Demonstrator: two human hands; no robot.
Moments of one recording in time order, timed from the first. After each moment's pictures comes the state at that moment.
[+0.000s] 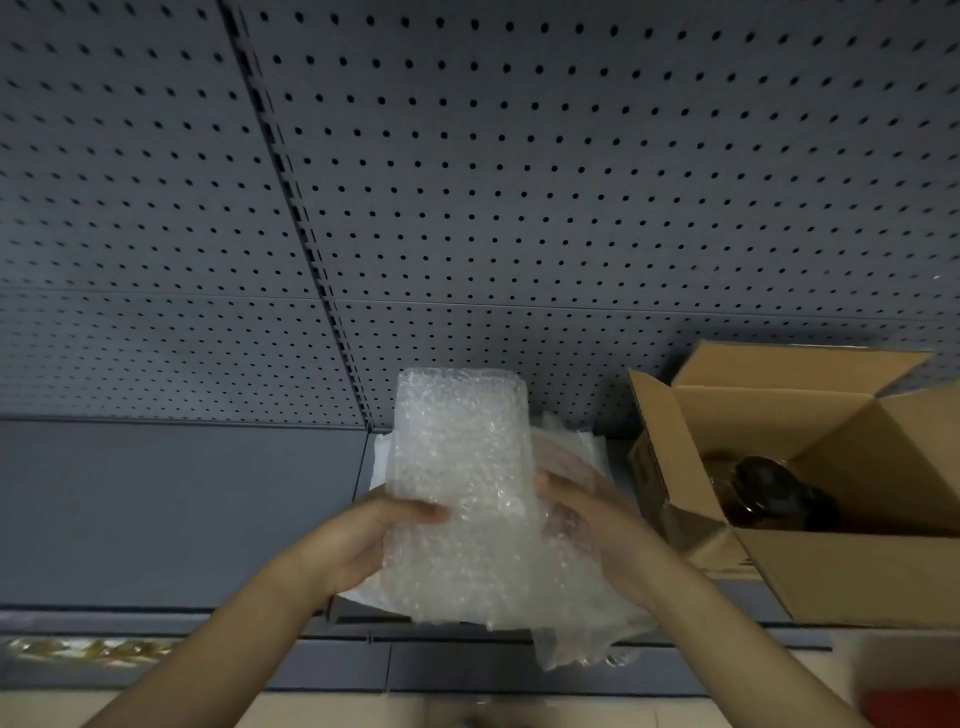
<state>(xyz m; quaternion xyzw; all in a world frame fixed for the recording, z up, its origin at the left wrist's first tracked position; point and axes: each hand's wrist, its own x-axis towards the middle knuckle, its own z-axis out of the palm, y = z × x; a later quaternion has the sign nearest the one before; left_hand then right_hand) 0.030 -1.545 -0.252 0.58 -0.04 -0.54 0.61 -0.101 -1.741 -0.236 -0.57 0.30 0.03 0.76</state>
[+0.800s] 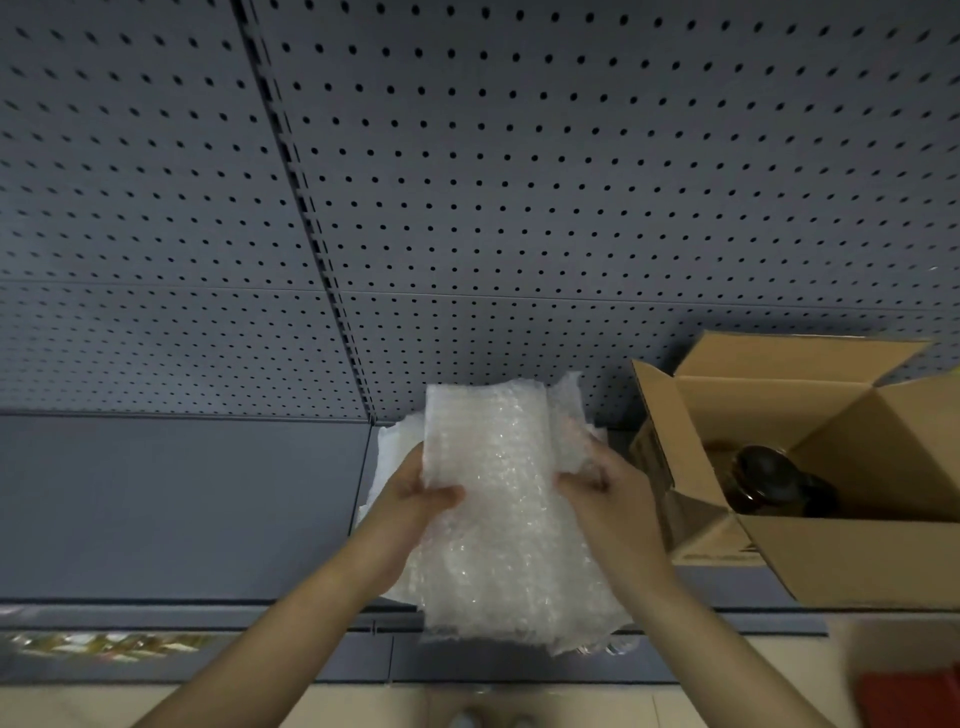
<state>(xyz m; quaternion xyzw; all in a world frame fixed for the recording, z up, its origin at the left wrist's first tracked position) 0.010 -1.559 -0.256 0.63 -0.08 -0.40 0.66 -0.107 -1.717 -0.227 -0.70 0.33 -0.16 0.61</state>
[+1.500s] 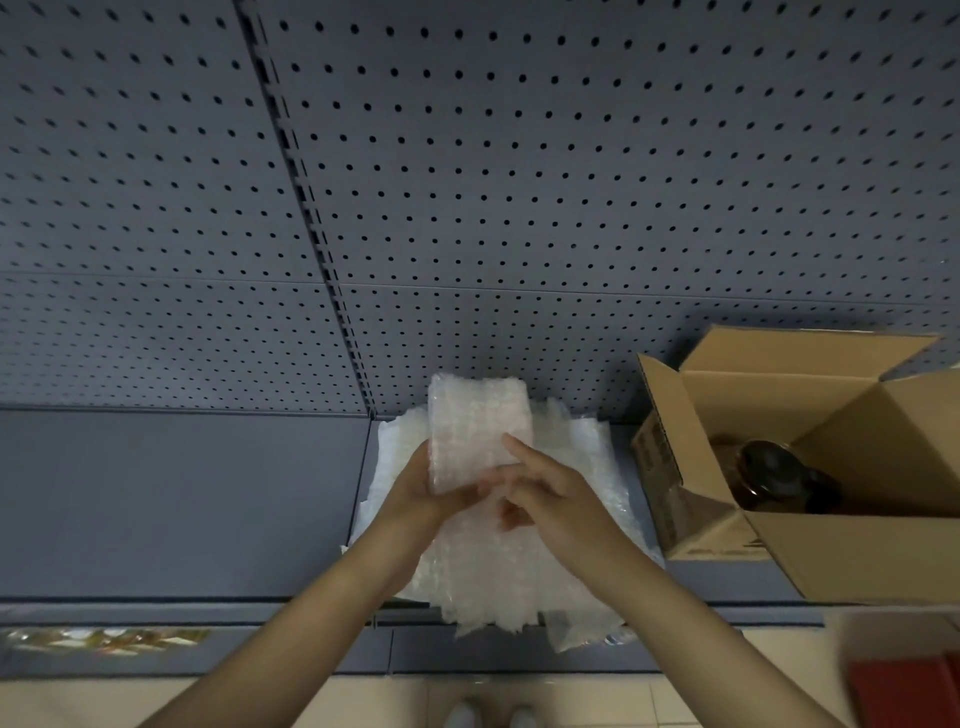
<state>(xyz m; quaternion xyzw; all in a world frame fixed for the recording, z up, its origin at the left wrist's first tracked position) 0.007 -1.565 -0.255 0.63 -0.13 -0.38 0.67 -0.084 -1.692 -0.228 -0.71 0.25 -0.01 0.66</state>
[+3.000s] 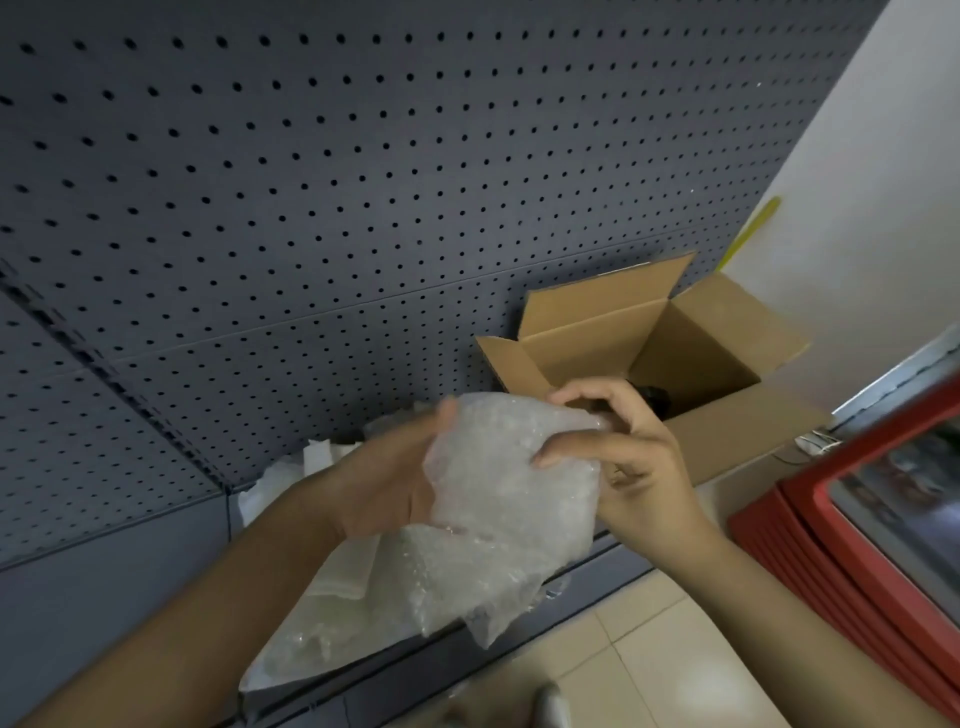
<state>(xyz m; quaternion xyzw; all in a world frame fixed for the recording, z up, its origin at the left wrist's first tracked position) 0.014 -1.665 -0.201 0.42 -0.23 -0.73 0.49 -0.184 -1.773 -0.198 -0.85 0.10 -0.39 0.34</state>
